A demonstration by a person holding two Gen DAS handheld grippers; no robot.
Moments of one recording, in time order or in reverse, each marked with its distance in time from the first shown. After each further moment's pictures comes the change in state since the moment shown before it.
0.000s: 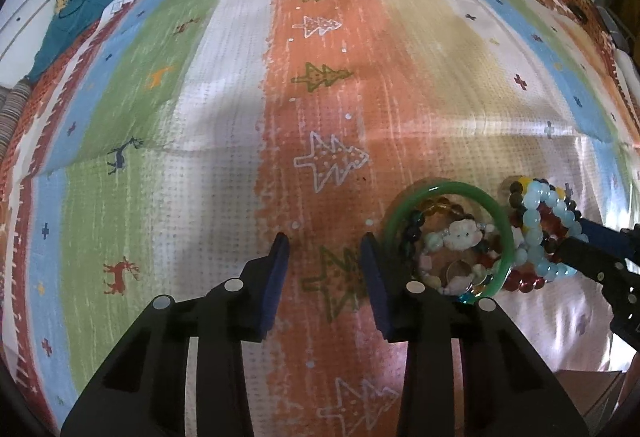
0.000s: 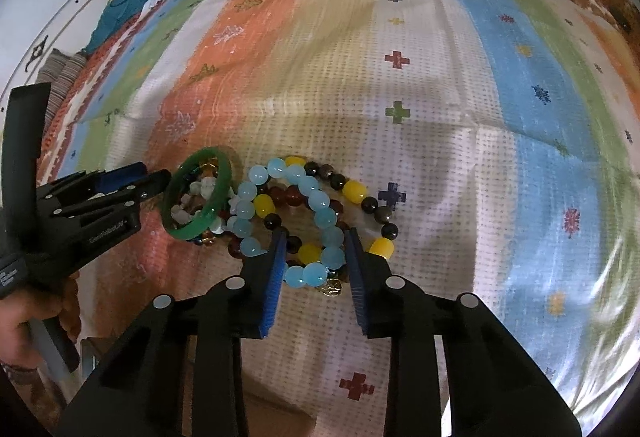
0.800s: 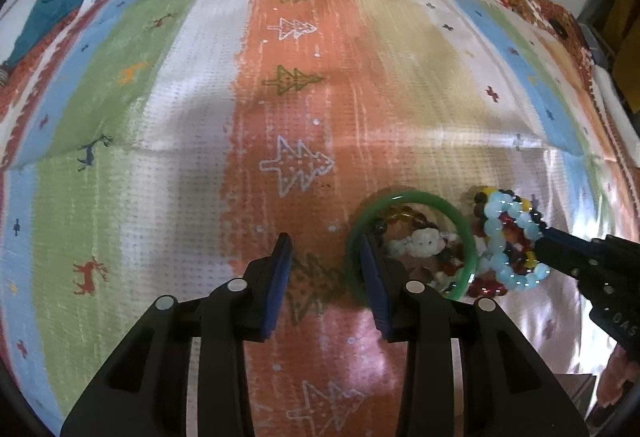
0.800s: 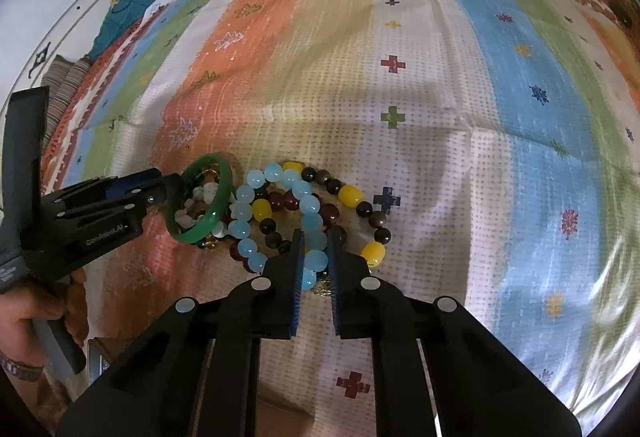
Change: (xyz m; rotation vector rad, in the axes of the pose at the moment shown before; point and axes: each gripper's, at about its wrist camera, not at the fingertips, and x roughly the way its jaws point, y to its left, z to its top) left arm -0.001 -0.002 0.003 -0.032 0.003 -0.114; right arm -0.004 -0.005 0.002 0.010 -0.006 0.019
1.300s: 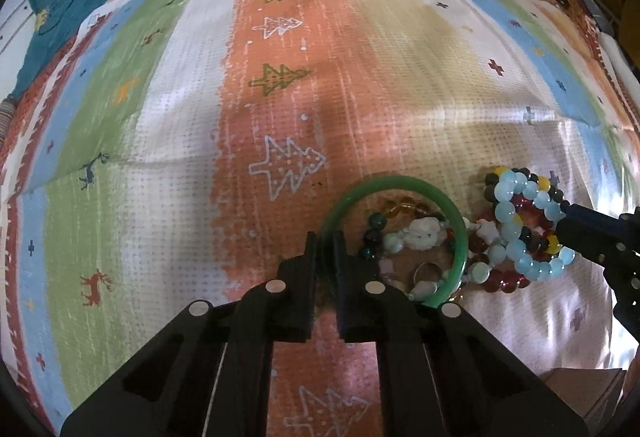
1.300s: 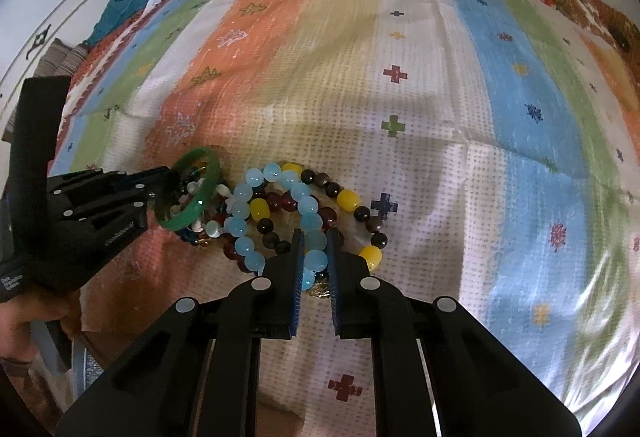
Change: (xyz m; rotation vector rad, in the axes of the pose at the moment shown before) left arm 0.008 -0.017 -0.003 0.094 0.001 0.086; right arm -0.002 0.008 -0.001 -0.067 -0.029 -0.069
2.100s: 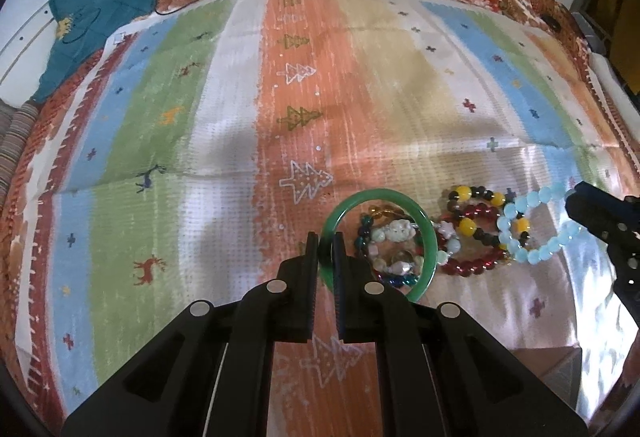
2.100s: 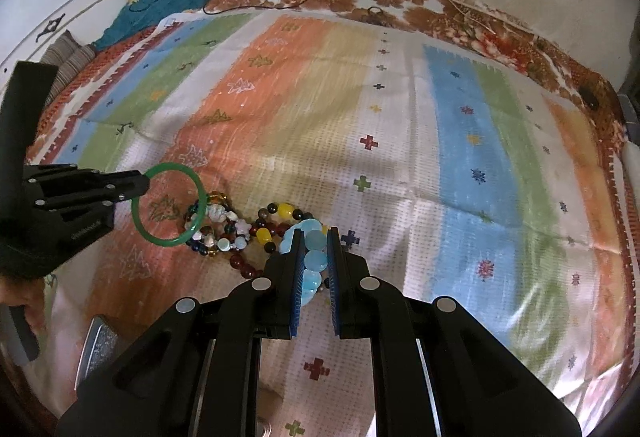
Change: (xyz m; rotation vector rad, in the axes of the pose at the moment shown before) left arm -0.065 0.004 -0.006 -0.026 -0.080 0.005; right arm -0.062 0.015 -0.002 -0.098 -0.158 -0.116
